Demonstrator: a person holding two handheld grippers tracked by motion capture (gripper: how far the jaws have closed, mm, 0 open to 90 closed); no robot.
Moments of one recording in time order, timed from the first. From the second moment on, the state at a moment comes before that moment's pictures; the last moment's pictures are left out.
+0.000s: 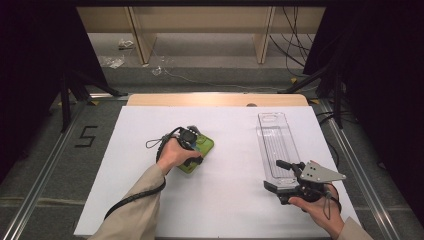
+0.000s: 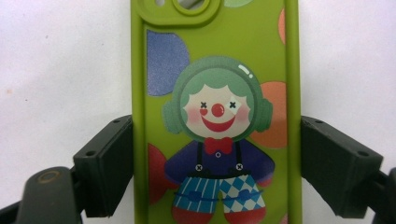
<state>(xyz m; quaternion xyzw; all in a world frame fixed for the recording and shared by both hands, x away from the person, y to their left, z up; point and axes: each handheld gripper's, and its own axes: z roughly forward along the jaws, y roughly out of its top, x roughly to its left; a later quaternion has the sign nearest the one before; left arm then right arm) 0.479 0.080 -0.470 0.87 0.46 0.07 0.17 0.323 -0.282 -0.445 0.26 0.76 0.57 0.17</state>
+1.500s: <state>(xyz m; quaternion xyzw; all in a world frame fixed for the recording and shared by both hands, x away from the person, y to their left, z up) 0.421 0.093 -0.451 0.84 0.40 0.14 0.34 0.325 -0.280 -0.442 0.26 0.76 0.57 0.17</state>
